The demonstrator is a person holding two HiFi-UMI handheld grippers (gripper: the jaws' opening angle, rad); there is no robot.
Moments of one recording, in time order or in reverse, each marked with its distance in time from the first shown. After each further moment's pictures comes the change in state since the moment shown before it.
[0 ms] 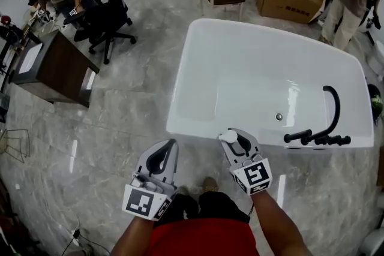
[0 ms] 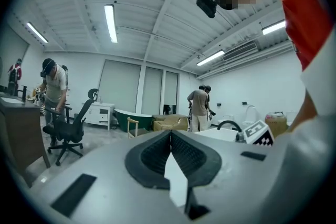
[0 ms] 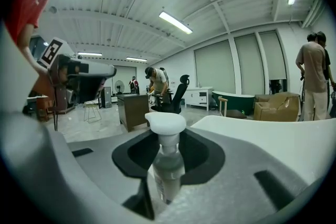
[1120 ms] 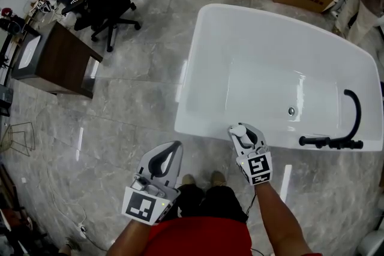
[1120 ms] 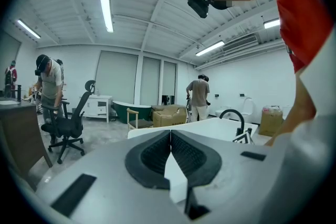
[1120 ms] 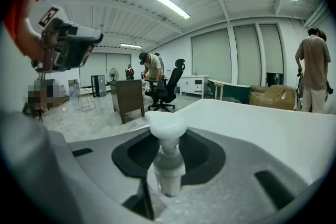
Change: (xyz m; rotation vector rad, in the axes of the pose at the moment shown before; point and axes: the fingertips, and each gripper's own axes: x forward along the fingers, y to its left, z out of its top) left arm 0.033 0.047 -0.037 0.011 0.111 -0.031; right arm 0.081 -0.035 -0.095 -0.003 0.152 -0.047
